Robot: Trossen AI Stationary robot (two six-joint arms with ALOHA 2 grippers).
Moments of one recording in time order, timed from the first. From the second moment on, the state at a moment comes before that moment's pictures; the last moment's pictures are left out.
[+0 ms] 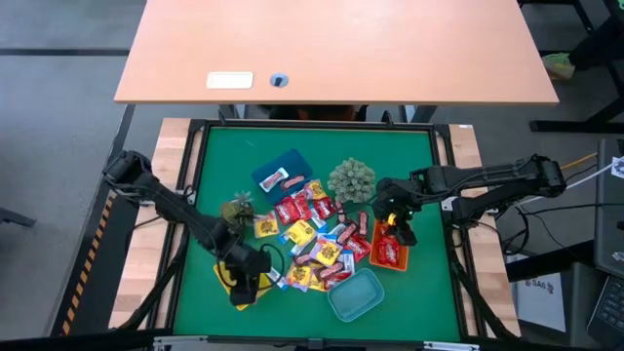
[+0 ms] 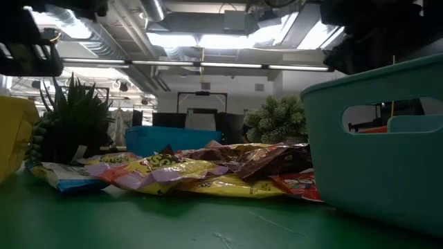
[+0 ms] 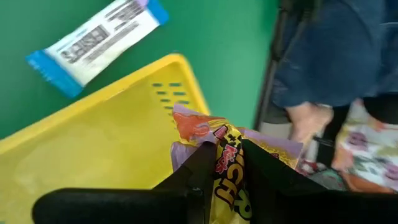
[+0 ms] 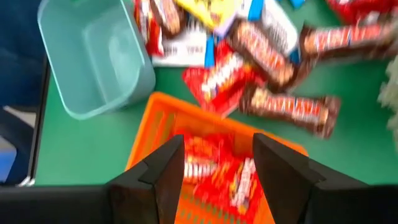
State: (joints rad) left arm -0.54 1.52 0.95 -0.46 0.29 -0.91; right arm 0.07 1.24 0.98 -0.87 -0.31 -0.01
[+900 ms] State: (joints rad) left arm -0.56 1.52 0.95 -0.66 0.07 -1.09; right arm 0.07 1.34 0.98 -0.50 -0.28 -0.13
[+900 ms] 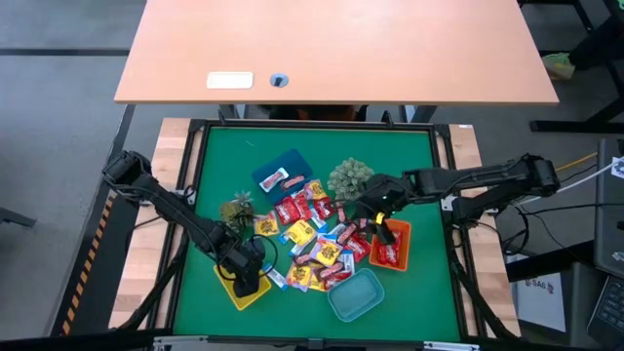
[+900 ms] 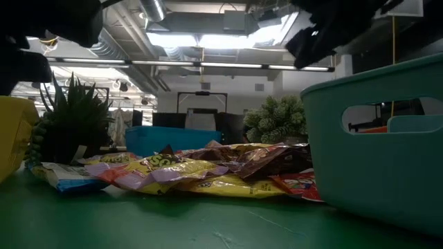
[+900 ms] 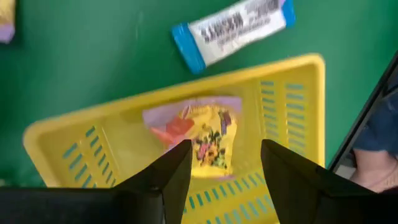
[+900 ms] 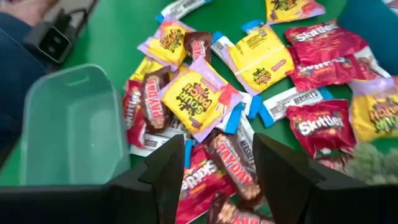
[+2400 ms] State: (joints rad) left arm -0.56 1.52 0.95 -0.63 0.02 -1.09; right arm 0.07 1.72 0.98 -0.49 -0.17 -0.43
